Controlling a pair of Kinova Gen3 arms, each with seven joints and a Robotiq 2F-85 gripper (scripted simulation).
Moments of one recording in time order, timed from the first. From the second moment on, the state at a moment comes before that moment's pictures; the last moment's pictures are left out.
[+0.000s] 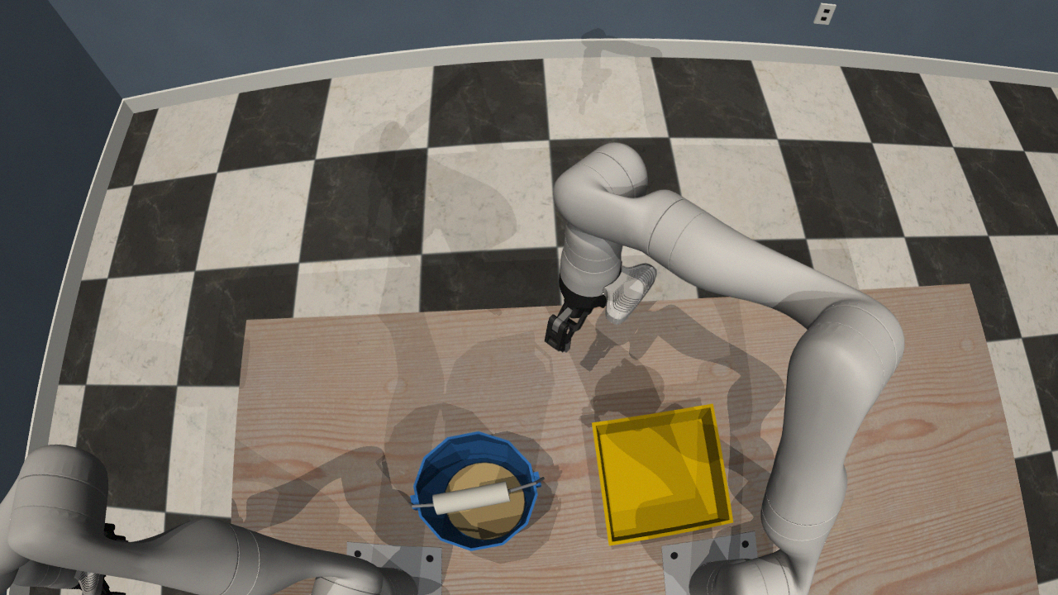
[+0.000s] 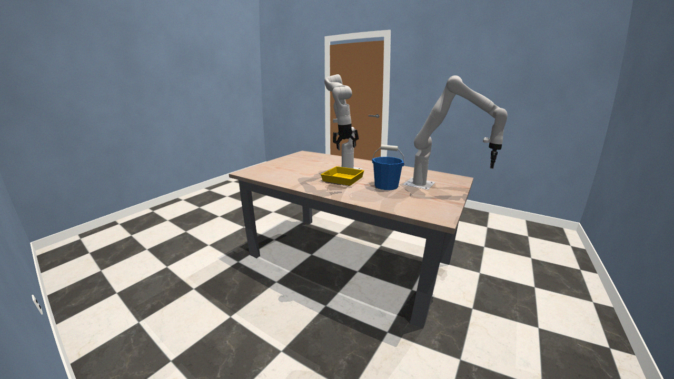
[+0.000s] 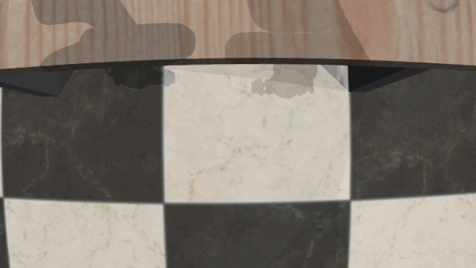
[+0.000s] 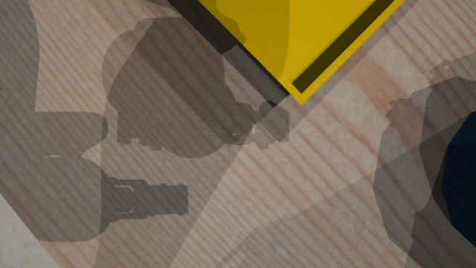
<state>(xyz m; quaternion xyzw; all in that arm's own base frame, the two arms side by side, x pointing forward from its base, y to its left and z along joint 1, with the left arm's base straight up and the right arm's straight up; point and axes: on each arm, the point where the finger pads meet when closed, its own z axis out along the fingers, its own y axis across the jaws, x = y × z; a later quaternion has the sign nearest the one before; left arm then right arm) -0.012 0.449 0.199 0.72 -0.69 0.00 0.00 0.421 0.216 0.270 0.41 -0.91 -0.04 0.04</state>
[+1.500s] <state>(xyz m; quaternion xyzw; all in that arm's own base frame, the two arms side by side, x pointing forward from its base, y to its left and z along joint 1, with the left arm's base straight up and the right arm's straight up) -0.012 0.449 0.199 0.72 -0.69 0.00 0.00 0.306 0.329 0.297 0.60 -0.80 -0.02 0.03</state>
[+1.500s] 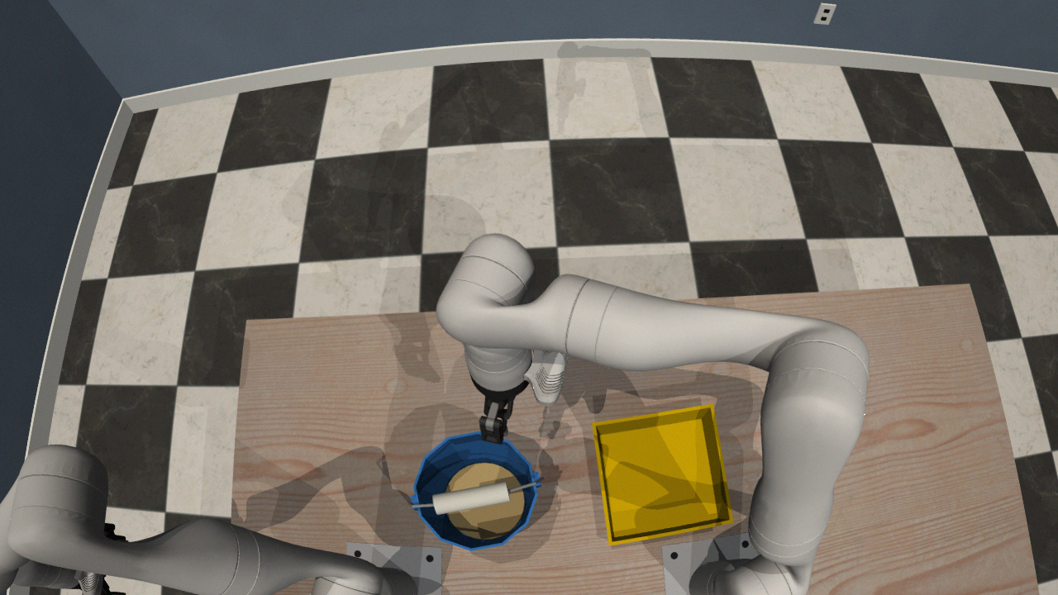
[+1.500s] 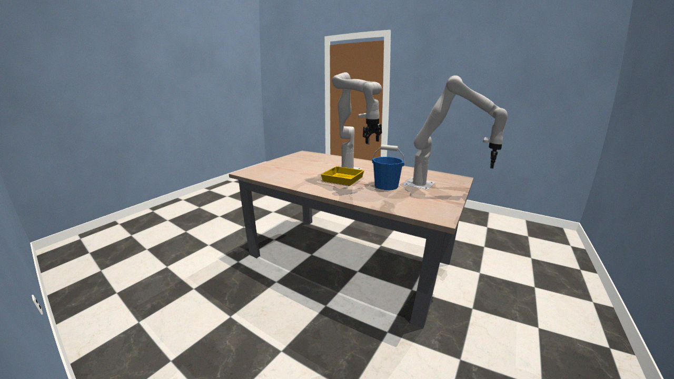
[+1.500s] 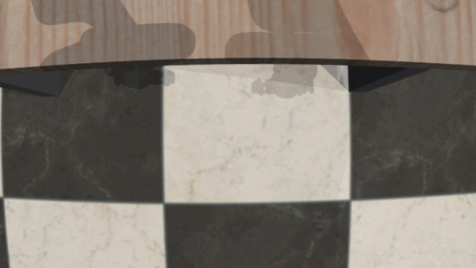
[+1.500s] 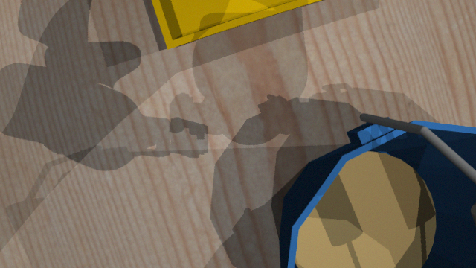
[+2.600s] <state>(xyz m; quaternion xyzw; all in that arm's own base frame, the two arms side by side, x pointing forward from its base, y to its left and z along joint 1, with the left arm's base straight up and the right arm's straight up) -0.012 0.449 0.199 0.72 -0.69 0.00 0.00 0.202 0.382 0.319 0.73 -0.69 -0.01 0.01</state>
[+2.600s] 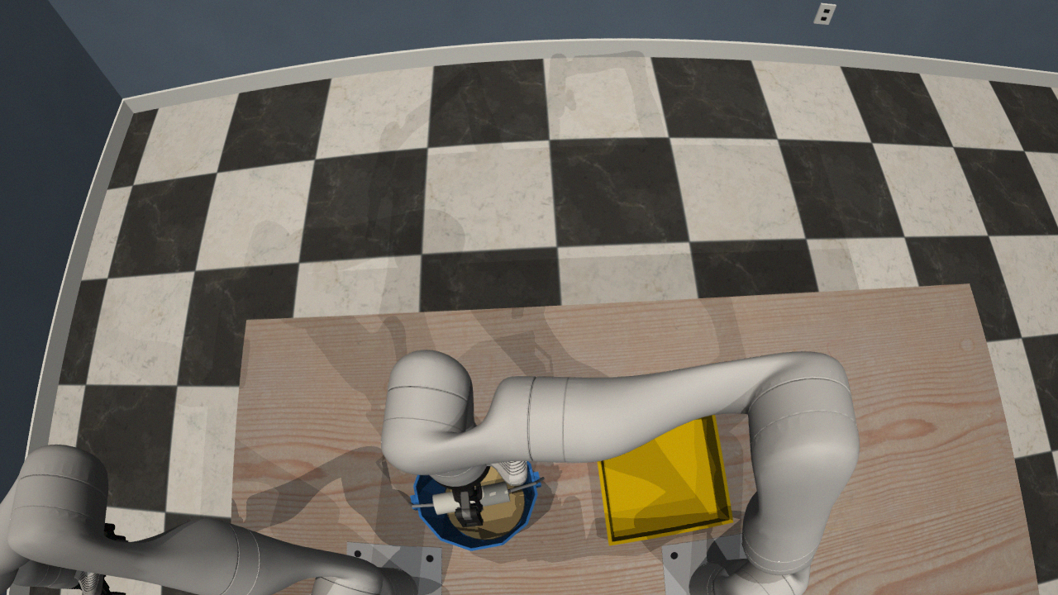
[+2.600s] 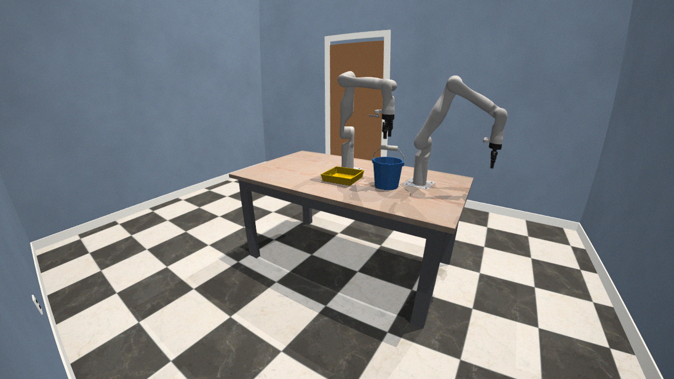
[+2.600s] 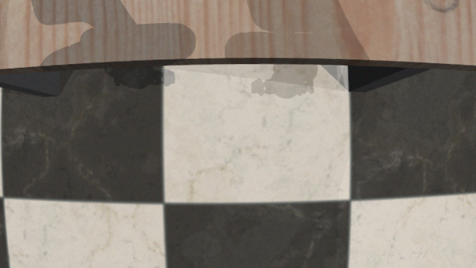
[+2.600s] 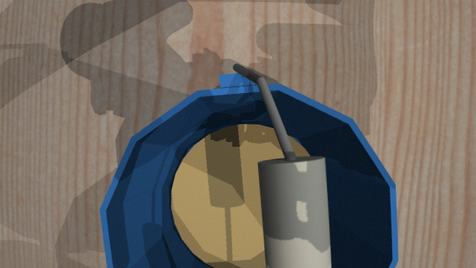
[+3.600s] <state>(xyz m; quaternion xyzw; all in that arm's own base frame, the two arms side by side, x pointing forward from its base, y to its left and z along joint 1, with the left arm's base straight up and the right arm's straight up) -0.012 0.449 0.199 0.72 -0.69 0.00 0.00 0.180 0.390 0.323 0.75 -0.66 0.00 0.00</state>
